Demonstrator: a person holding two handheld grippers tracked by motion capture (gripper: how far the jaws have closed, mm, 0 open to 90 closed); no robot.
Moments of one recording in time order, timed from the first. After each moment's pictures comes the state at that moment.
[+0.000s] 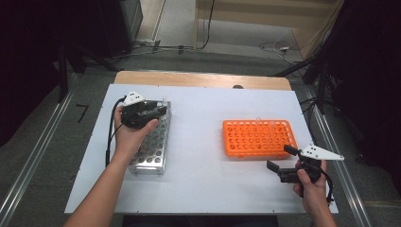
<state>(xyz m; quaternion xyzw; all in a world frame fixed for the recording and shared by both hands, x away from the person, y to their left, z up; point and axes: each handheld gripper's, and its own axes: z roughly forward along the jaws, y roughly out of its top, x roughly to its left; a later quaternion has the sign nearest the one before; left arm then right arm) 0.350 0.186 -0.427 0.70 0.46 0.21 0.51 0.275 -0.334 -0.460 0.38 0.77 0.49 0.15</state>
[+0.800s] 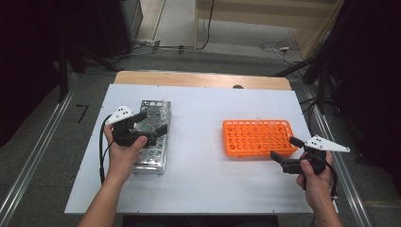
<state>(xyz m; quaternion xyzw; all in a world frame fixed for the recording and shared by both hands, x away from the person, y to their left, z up) 0.286 0.184 -0.419 0.67 0.44 0.17 0.57 0.288 -0.336 -0.436 0.40 0.76 0.48 0.18</state>
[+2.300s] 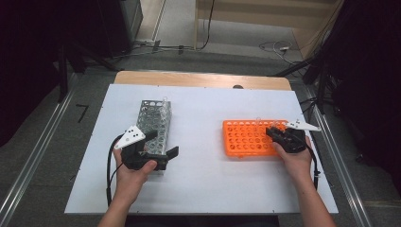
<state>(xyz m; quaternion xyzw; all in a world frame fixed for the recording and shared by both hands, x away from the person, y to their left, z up) 0.243 0.151 -0.430 0.69 0.42 0.16 0.57 0.362 -0.313 -0.472 0.46 0.75 0.41 0.23</state>
